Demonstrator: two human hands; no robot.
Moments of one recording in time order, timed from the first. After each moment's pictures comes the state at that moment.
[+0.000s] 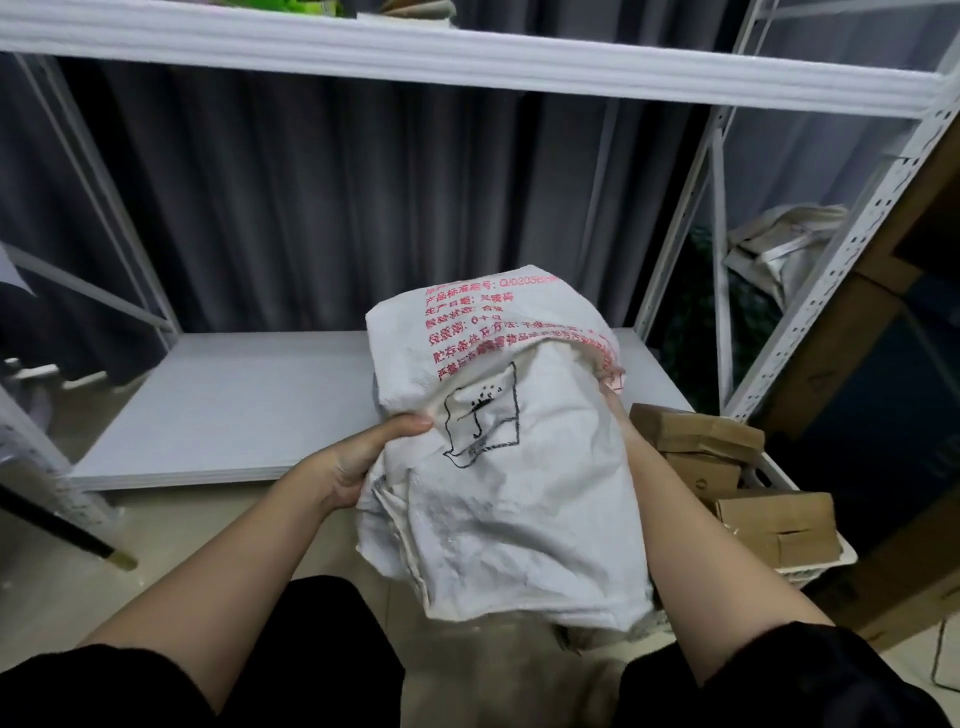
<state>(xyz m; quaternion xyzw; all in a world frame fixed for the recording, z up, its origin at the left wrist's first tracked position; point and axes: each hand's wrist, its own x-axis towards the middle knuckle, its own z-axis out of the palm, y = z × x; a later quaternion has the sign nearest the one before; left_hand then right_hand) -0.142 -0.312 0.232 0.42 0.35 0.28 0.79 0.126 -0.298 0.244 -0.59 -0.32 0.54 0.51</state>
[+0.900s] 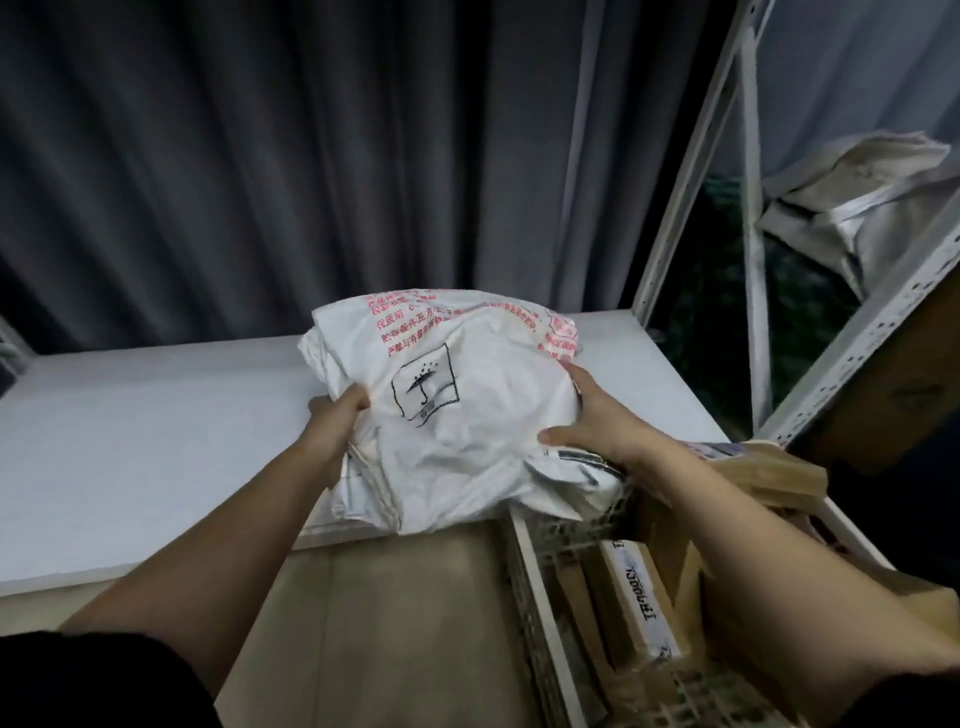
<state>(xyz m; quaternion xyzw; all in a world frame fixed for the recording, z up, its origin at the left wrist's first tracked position) -0.037 -0.042 0.122 0.33 0.64 0.42 0.55 0.256 -0.099 0.148 -0.64 -0.60 0.39 0.26</state>
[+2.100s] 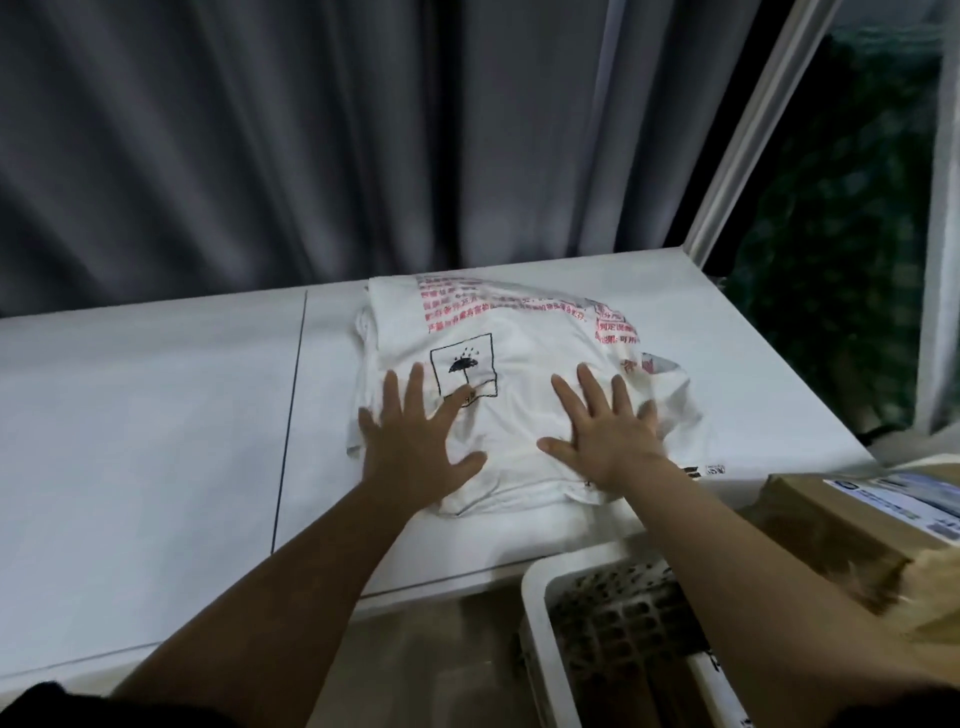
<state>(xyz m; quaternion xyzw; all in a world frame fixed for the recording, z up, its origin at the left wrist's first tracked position) 0.075 0.104 -0.084 0.81 0.59 0.01 0.02 0.302 0.076 -0.071 -0.73 -0.66 0.10 -0.13</state>
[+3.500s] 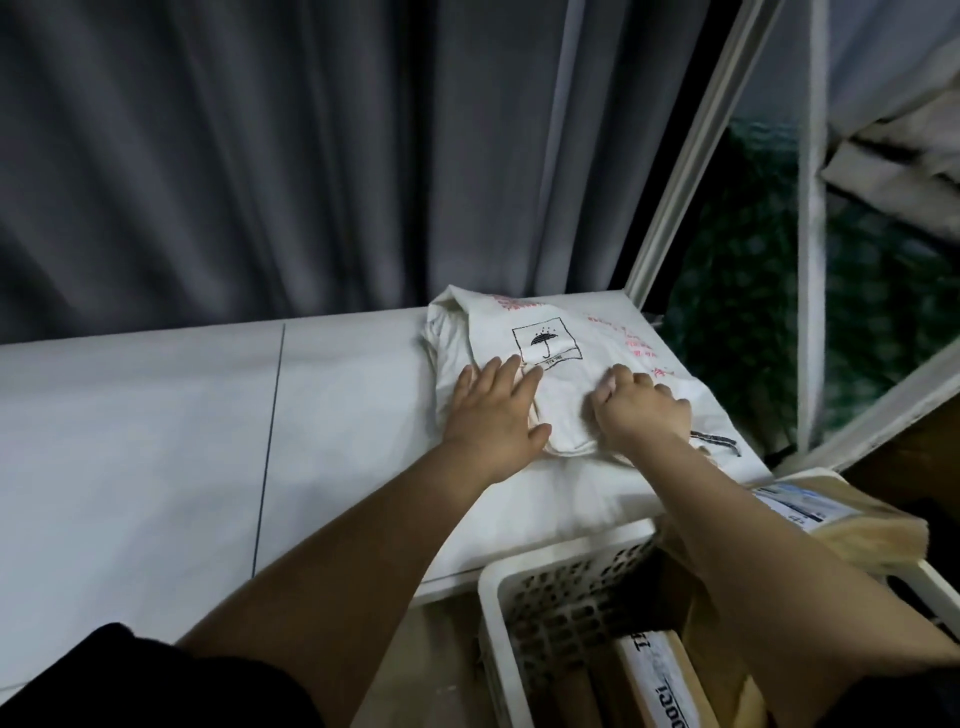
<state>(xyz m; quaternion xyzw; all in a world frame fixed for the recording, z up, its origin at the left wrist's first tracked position) 0.168 0.074 0.026 0.87 0.47 0.07 0.09 0.337 0.054 0.030 -0.87 -0.49 0.04 0.02</state>
